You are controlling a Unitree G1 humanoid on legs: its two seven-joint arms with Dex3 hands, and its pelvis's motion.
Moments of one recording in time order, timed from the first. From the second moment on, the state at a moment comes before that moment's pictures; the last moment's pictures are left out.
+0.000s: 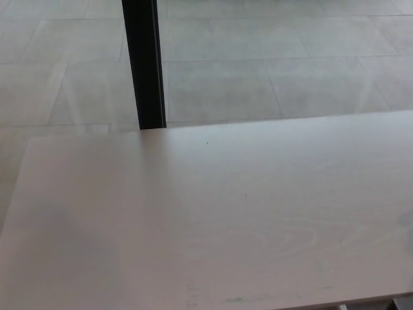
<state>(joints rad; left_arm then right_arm) -0.01 0.51 0.58 1.13 -0.29 -0.27 -0.09 -0.38 -0.41 -0.26 0.80 -0.03 -0.17 -0.20</state>
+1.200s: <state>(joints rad) 0.00 0.52 0.57 1.13 -0.30 -0.27 -0.10 -0.11 -0.02 0.39 0.36 -0.14 -0.27 -0.15</state>
